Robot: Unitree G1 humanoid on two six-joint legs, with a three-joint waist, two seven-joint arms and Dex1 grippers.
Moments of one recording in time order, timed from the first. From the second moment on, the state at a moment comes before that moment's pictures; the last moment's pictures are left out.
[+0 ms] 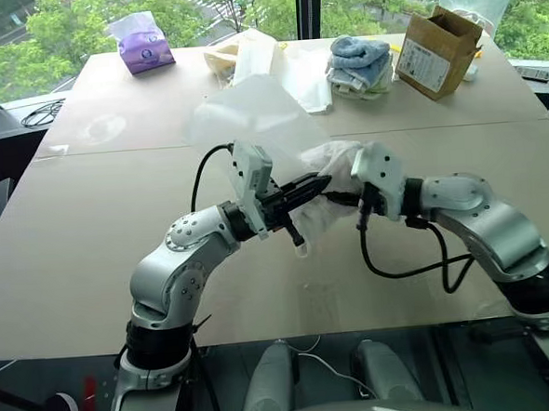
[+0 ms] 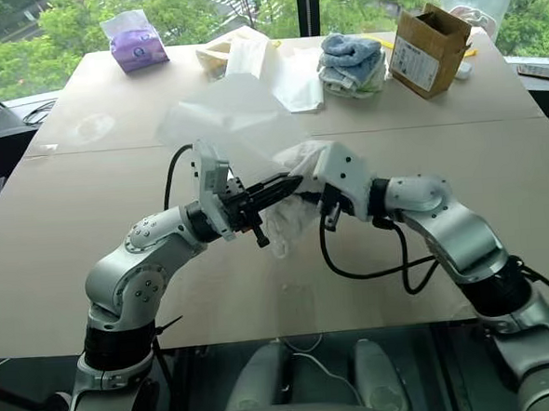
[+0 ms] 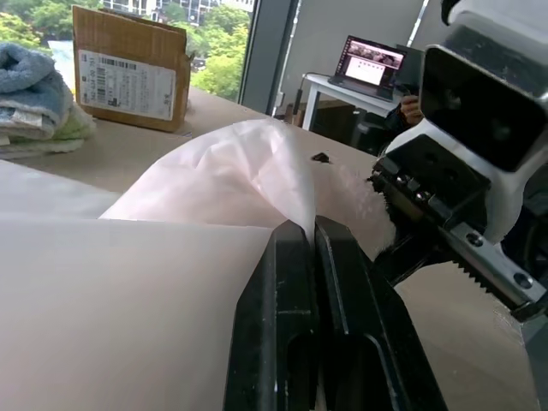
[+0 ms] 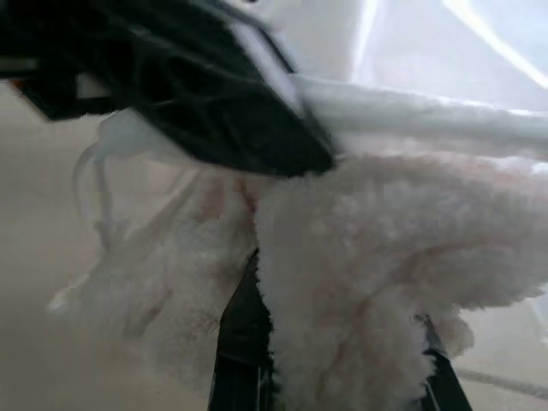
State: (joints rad) left arm -0.39 0.38 -0.01 -0.43 -0.64 0.69 -0.67; right arm -0.56 -0.45 0.24 -0.31 0.37 0.64 0.63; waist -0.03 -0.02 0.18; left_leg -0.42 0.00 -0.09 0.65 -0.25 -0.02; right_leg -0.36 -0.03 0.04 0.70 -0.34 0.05
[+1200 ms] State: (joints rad) left arm -0.47 0.26 0.11 -0.34 -0.93 0.82 -0.39; right arm -0.49 -0.40 0.15 -0.35 0.81 0.80 0.25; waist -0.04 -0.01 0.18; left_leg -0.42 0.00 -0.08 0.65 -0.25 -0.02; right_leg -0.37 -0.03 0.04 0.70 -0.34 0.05
